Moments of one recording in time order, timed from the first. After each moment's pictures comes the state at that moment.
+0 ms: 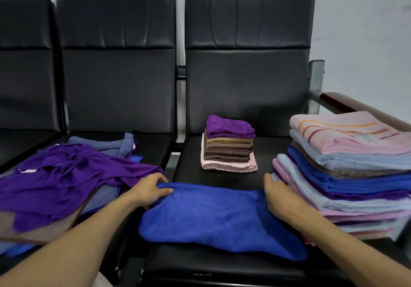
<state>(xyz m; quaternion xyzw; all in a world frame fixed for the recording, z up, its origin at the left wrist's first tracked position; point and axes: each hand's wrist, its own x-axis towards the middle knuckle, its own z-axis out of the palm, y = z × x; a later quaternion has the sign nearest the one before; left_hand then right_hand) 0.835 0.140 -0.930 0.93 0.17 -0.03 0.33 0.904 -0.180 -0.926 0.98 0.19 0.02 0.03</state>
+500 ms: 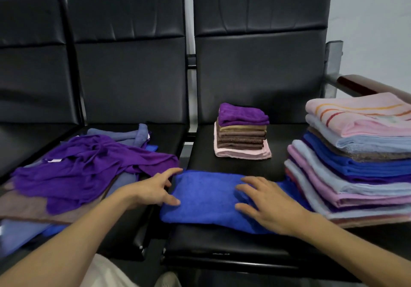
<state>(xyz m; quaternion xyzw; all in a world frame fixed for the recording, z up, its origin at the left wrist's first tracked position) 0.795 0.155 -0.928 0.91 0.10 -0.15 0.37 0.855 -0.150 -0.943 0.91 0.41 0.01 -0.06</state>
